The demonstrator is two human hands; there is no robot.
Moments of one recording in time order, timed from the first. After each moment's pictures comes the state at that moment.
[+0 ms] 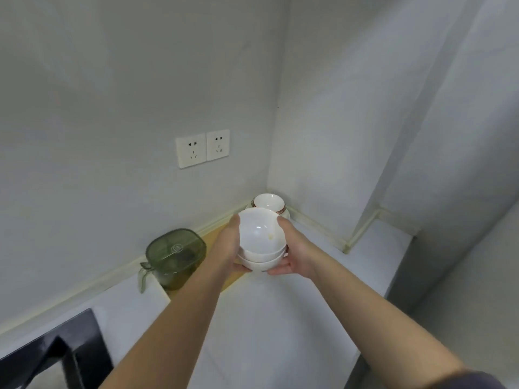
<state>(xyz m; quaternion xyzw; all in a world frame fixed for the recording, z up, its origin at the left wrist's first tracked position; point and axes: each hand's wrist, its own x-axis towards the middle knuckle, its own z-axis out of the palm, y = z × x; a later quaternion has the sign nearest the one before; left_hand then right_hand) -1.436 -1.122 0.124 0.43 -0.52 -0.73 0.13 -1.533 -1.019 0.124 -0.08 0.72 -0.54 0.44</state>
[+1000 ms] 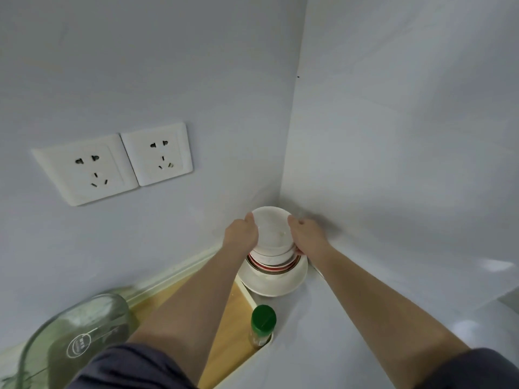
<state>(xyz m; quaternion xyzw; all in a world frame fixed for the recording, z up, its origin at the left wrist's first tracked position) -1.751 -1.301 0.012 0.53 -0.71 -0.46 0.11 -1.858 -1.209 0.011 -0.22 0.85 -0.40 0.27</state>
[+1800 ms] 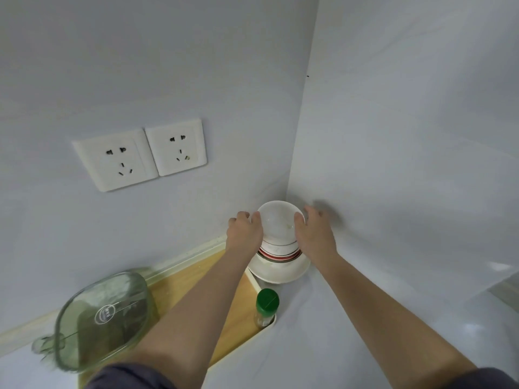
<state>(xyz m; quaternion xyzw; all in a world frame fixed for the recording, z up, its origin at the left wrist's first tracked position) -1.730 -1.281 0.005 0.53 -0.69 -0.46 0.19 -1.839 -1.187 0.012 -0.30 0.87 -0.35 0.15</state>
